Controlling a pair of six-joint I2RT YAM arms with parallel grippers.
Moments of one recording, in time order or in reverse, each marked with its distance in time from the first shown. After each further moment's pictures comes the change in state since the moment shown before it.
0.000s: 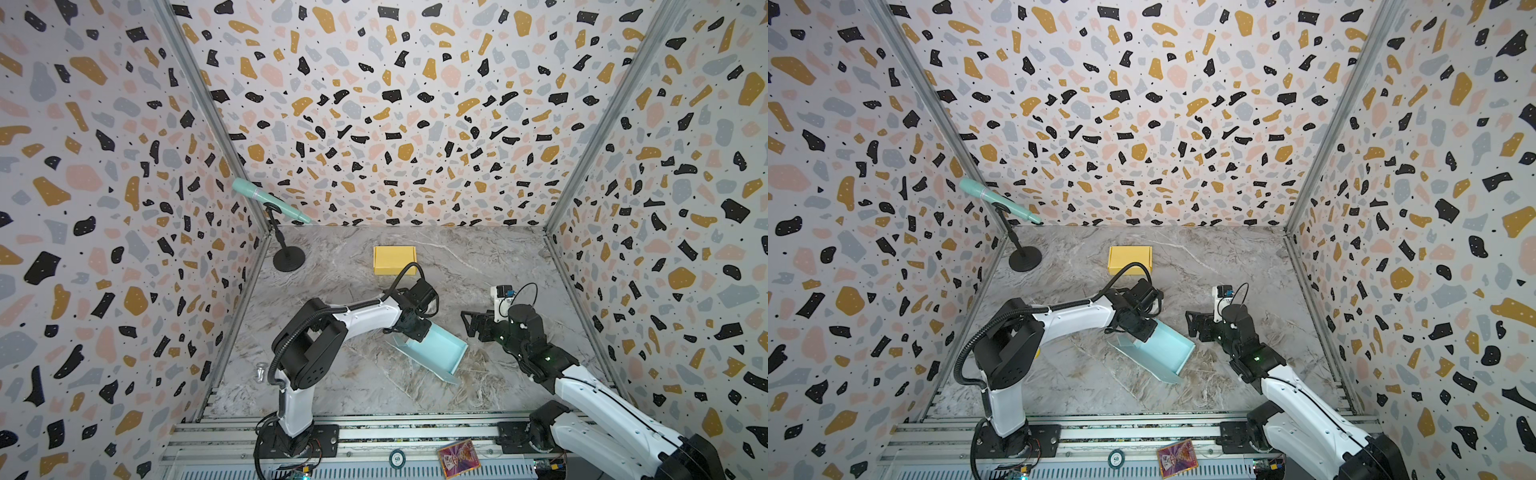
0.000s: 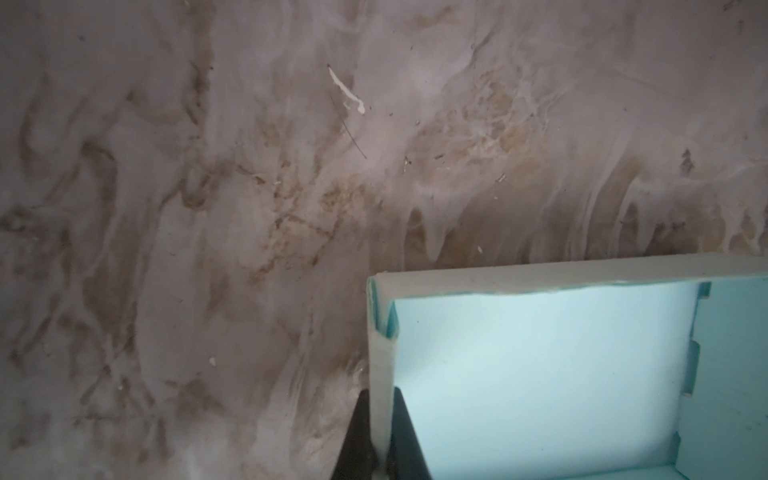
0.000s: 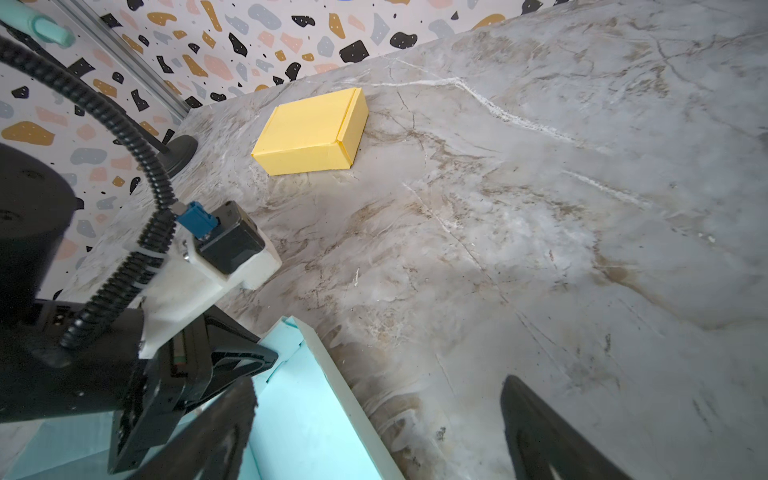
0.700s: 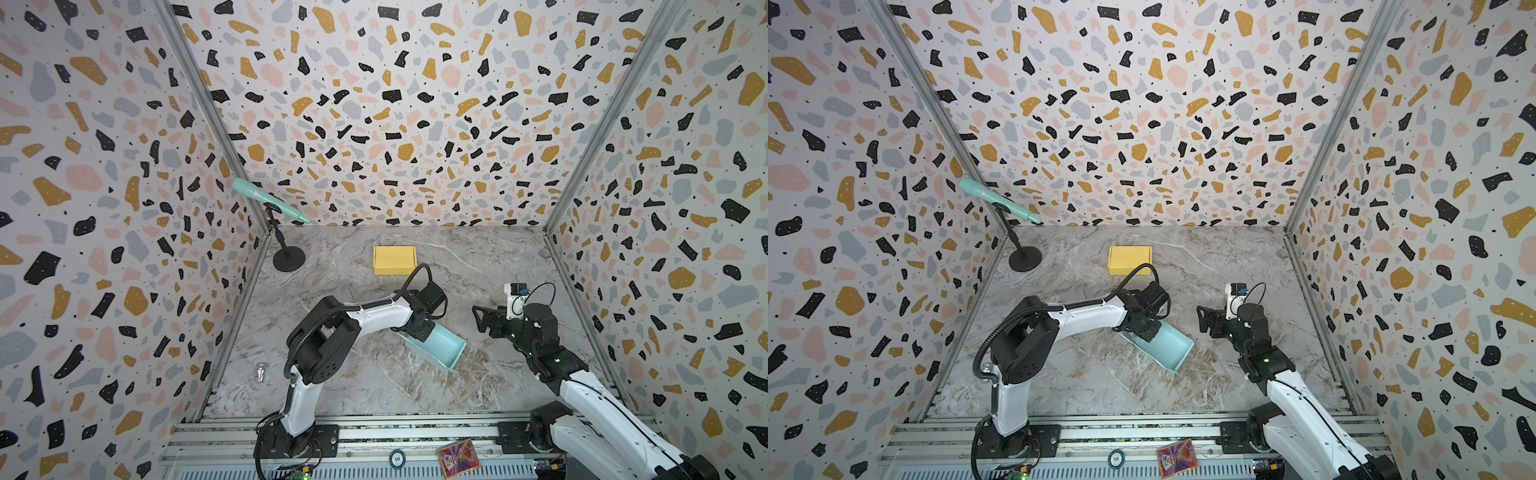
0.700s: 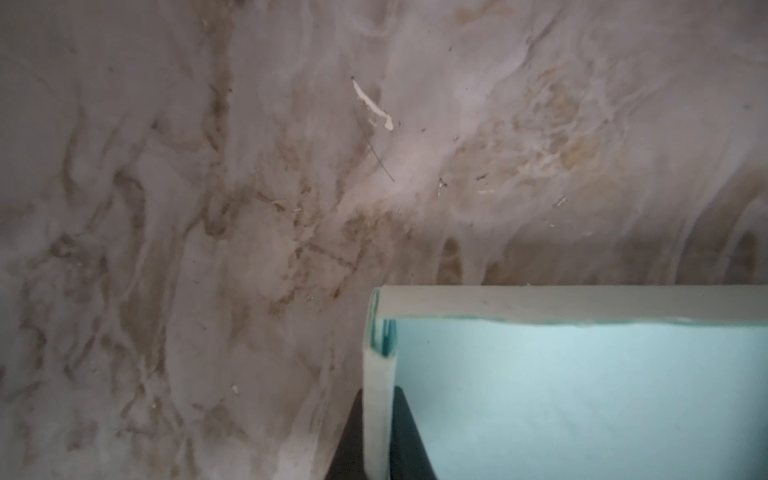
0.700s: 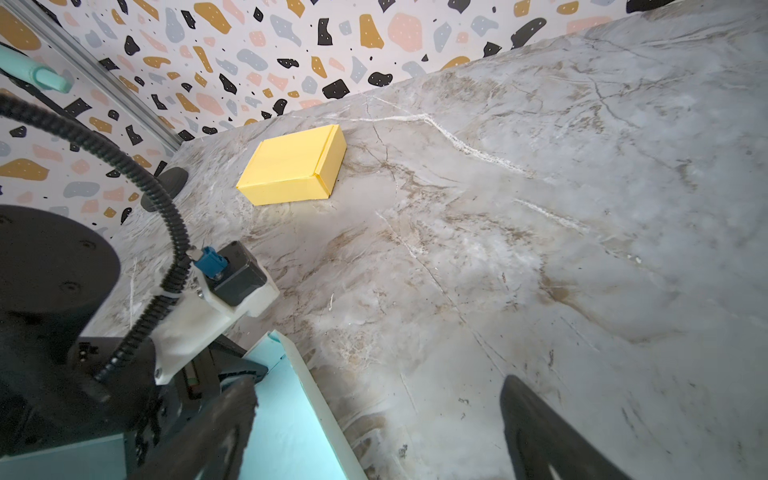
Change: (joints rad) left arm -0.042 0.098 0.088 -0.058 -0.154 0.007; right arm -0.152 -0.060 -0.024 0.015 -0.100 -0.057
